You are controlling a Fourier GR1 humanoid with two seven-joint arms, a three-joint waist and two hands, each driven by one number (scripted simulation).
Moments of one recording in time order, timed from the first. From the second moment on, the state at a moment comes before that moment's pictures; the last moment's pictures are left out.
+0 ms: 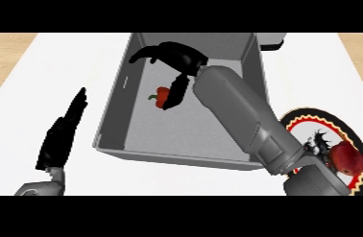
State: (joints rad) left arm -0.05 0.18 0.03 -1.53 -0.20 0.03 0.09; right arm -1.20 0.00 0.38 -0.52 0.32 0.19 -0.34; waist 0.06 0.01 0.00
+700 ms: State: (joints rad) left arm -0.04 0.18 0.03 -1.54 -0.20 0.02 0.08; right arm -1.28 -0.06 0.04 -0.37 -0.06 0.19 -0.35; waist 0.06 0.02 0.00
